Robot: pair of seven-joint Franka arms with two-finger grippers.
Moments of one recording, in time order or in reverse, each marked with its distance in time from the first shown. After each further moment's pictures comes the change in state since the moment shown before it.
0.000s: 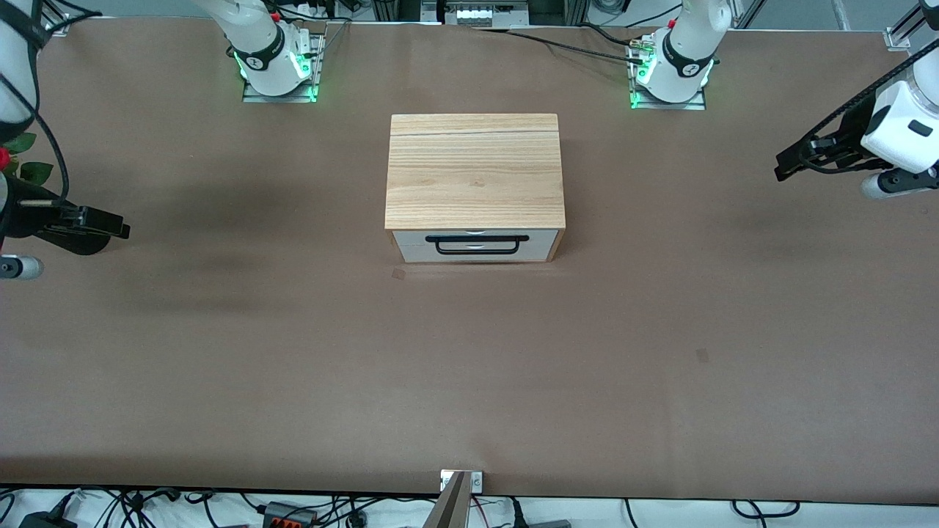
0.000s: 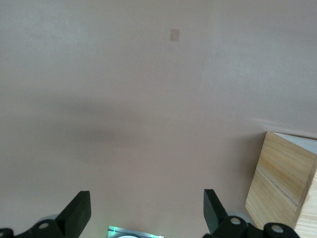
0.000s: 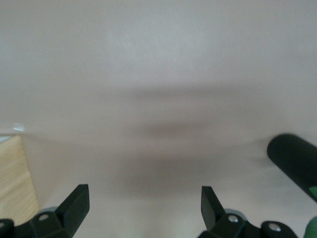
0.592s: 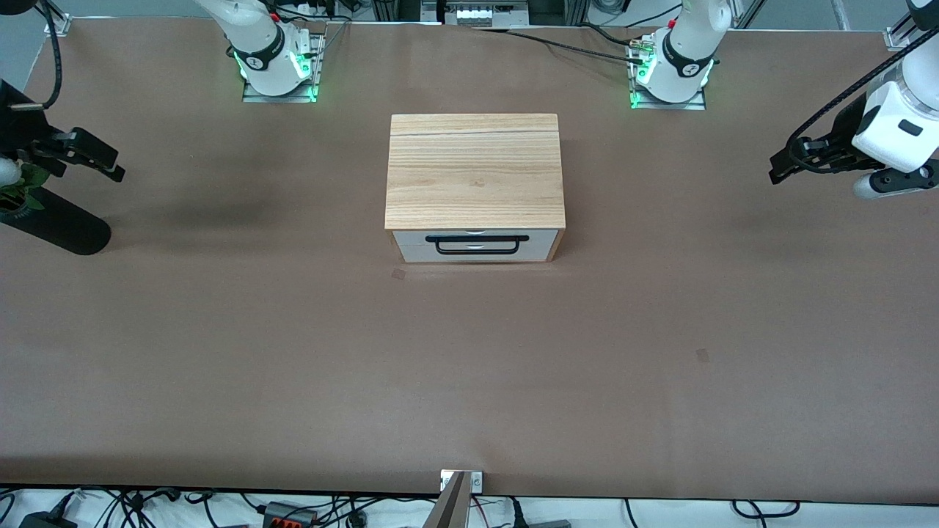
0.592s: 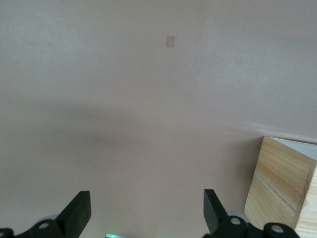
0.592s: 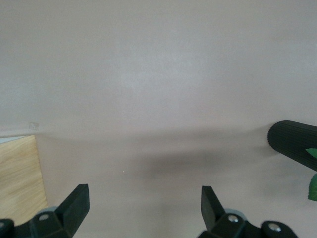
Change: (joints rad) left arm -0.001 0.004 -0.013 -0.008 0.000 0.038 -0.003; right arm -0.054 -0.346 0.075 -0.380 -0.021 0.150 0.080
